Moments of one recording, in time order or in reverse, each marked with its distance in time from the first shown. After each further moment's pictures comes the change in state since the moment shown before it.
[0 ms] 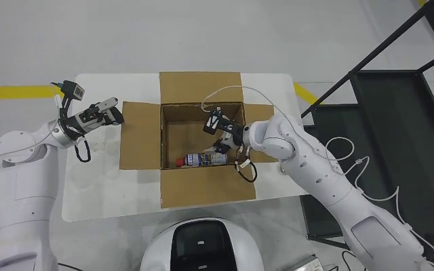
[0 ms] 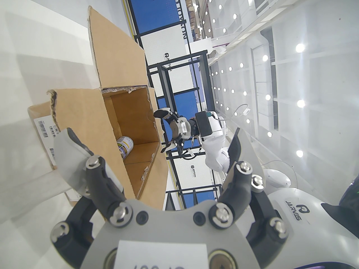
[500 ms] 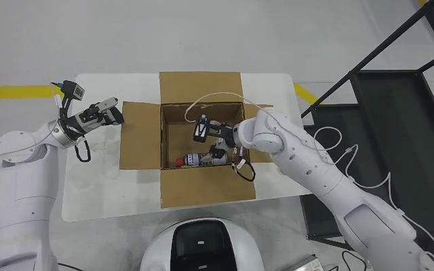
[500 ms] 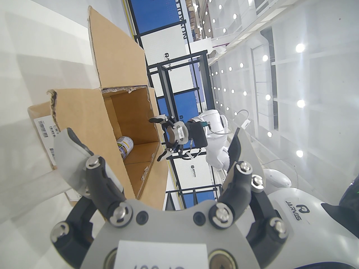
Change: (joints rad) left arm 0.000 0.000 0.000 0.000 0.000 0.000 0.000; right arm 0.153 -0.050 -0.144 0.109 0.046 -0.112 0.138
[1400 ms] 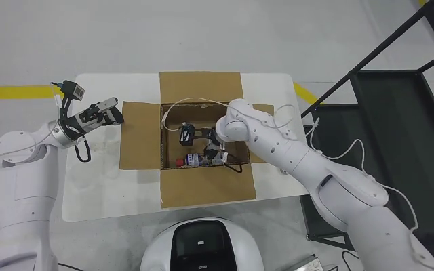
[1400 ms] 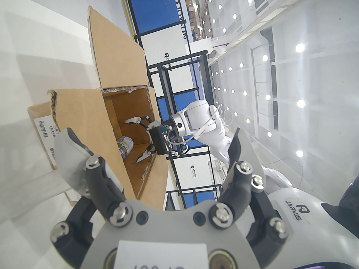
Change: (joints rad) left arm 0.000 0.000 0.000 0.000 0.000 0.000 0.000; right arm 0.259 -0.201 -0.313 0.435 0.070 -0.036 0.092
